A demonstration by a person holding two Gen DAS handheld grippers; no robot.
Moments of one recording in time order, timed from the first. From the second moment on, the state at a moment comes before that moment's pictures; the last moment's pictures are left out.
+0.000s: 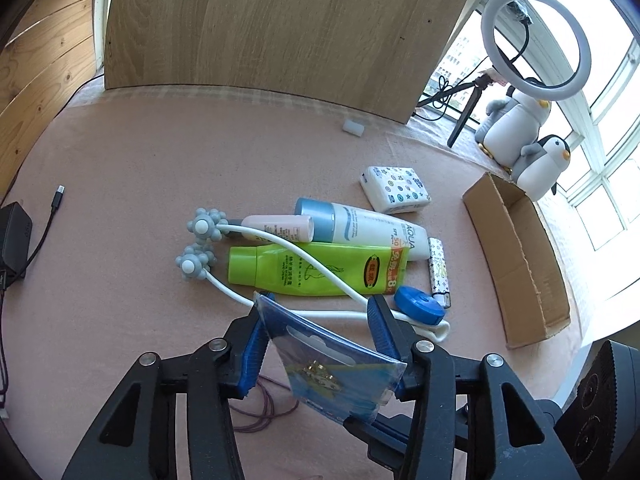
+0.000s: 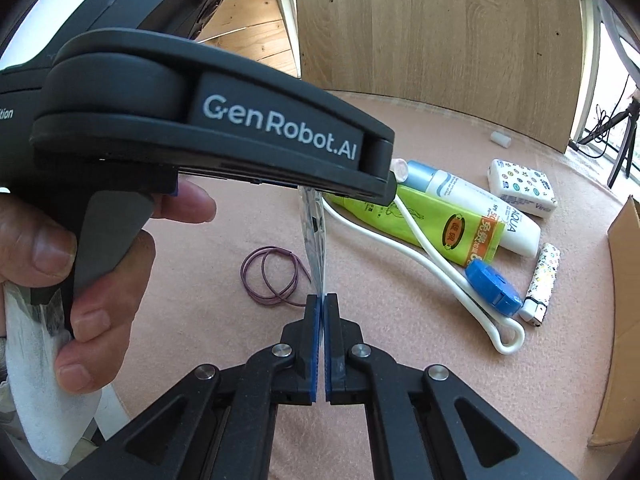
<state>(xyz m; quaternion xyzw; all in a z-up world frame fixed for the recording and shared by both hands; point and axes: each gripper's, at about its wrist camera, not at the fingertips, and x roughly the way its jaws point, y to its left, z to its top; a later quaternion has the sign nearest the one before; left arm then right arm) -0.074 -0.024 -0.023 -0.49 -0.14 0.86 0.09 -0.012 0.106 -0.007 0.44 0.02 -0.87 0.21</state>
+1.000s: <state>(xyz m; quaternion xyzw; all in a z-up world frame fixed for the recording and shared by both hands) -0.129 0.273 0.101 -0.41 0.04 0.87 0.27 0.044 0.329 0.071 0.33 -0.06 -0.94 -0.04</state>
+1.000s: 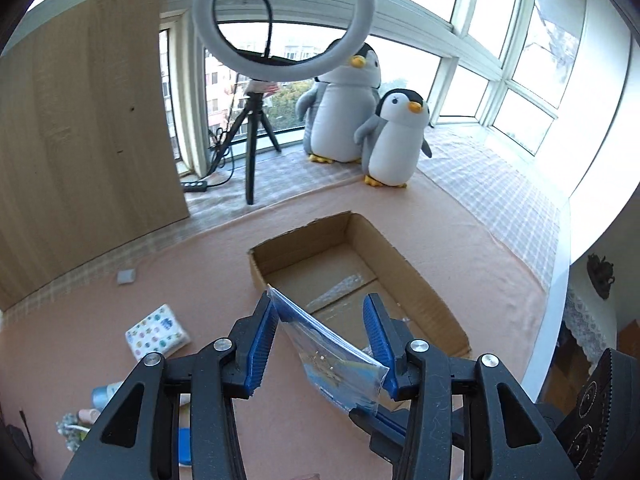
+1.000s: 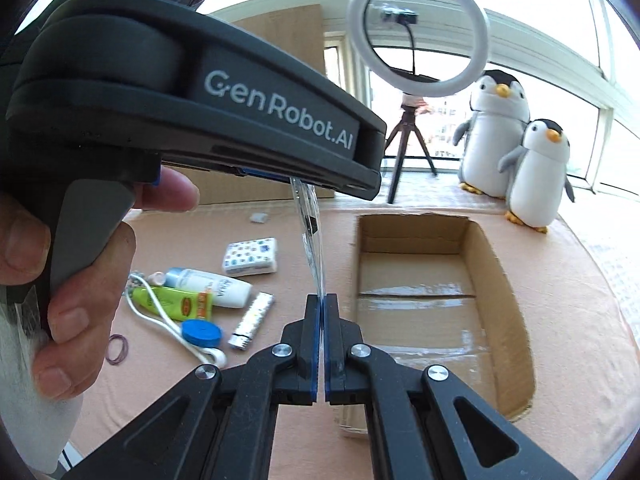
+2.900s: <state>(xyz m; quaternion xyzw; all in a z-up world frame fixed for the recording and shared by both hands) 0.017 -0.102 0.025 -0.48 -0.10 0.87 -0.07 0.011 0.264 0.007 0.51 -0.01 -0.86 -0.03</state>
